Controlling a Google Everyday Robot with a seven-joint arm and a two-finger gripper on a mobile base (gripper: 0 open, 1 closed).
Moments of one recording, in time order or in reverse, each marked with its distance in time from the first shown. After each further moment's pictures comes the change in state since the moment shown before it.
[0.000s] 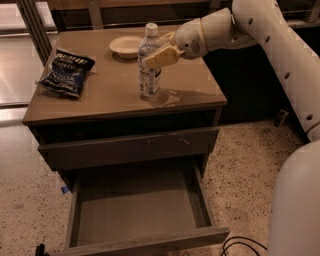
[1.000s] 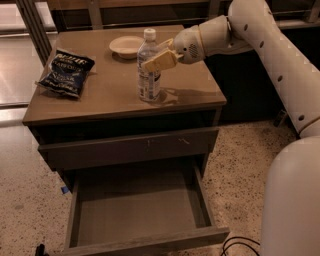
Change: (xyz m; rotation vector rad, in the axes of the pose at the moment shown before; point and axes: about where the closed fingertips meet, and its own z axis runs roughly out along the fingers) arm 0.018 -0.004 0.012 -0.036 -0.002 0.085
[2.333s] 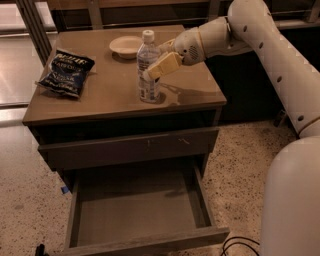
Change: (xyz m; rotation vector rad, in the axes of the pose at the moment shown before) arm 0.000 0.000 0.000 0.000 0.000 0.000
